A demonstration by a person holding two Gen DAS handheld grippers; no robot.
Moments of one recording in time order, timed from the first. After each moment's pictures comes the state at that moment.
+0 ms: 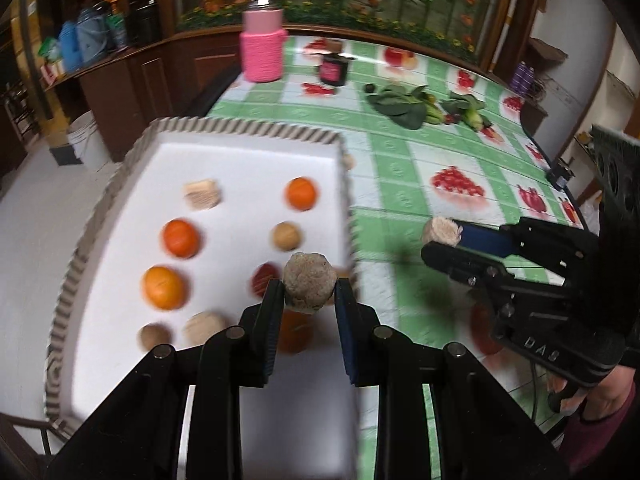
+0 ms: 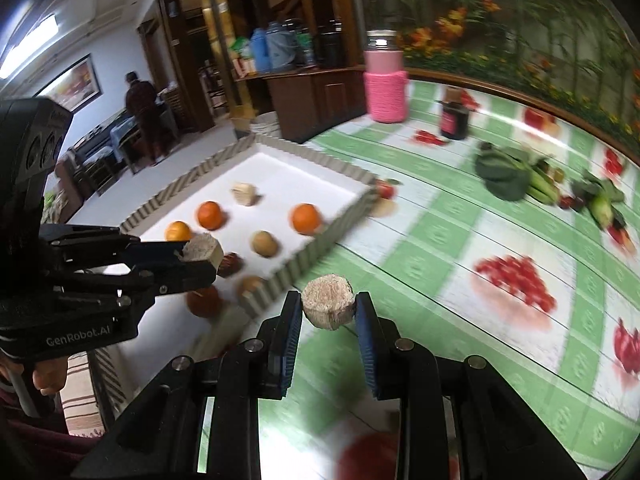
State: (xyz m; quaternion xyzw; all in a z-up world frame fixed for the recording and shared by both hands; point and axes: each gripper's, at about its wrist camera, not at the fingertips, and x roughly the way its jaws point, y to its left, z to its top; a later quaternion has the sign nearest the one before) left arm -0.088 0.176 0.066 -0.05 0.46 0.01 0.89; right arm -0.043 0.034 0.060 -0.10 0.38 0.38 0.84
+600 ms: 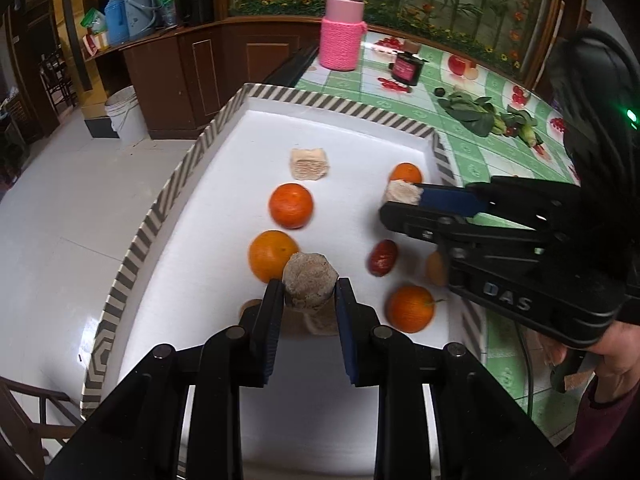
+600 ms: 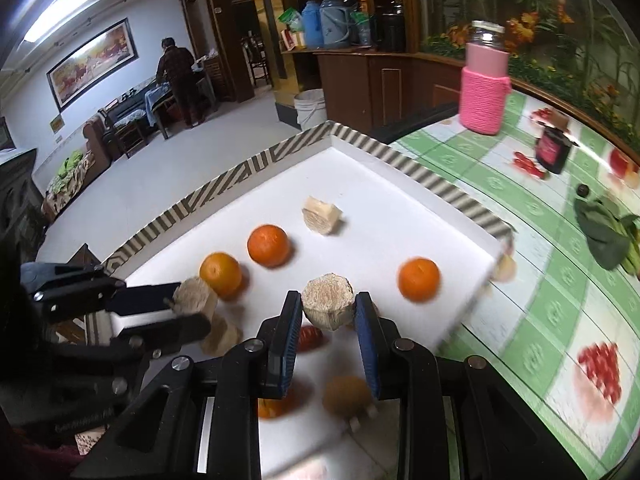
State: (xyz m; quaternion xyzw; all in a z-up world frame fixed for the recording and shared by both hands) left arm -0.101 0.238 0.044 -0.08 0.46 0.08 0.88; right arm -0.018 0.154 0.039 -0.16 0.40 0.43 0.79
